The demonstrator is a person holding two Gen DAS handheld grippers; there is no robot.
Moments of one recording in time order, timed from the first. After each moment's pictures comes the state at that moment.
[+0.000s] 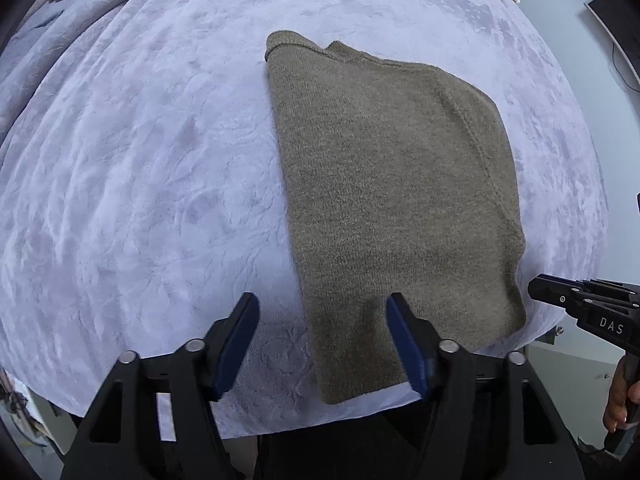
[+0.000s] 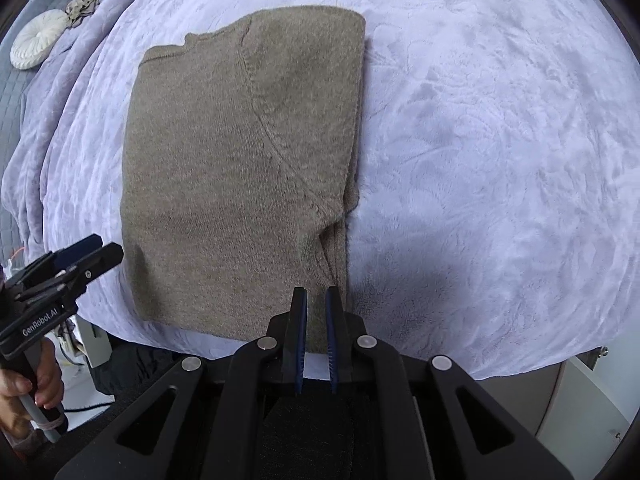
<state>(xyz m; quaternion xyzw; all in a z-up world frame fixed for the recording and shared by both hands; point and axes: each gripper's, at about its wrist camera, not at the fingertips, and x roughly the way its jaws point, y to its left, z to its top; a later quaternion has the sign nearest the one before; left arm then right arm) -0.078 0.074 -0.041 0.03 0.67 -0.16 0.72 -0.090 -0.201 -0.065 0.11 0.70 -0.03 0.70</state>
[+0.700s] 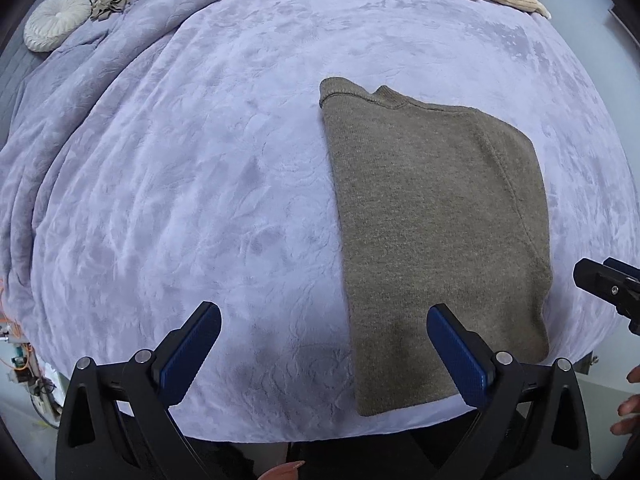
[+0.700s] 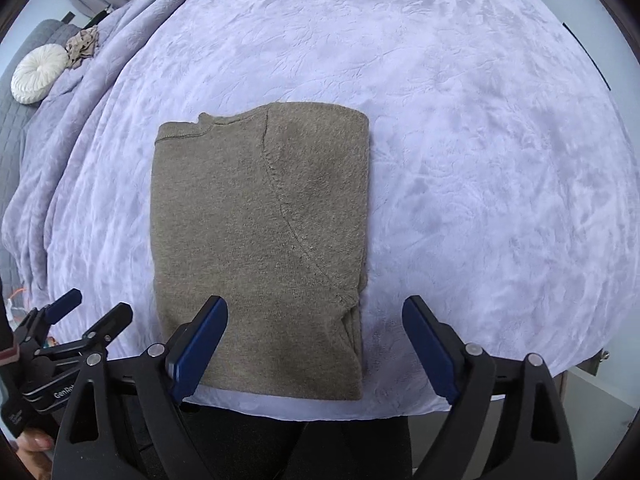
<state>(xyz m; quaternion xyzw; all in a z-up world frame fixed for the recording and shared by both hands) -0.064 0.081 -0.015 0.07 0.65 -0.08 0.76 -0.058 -0.187 -0.019 0.09 0.64 -0.07 0.76</state>
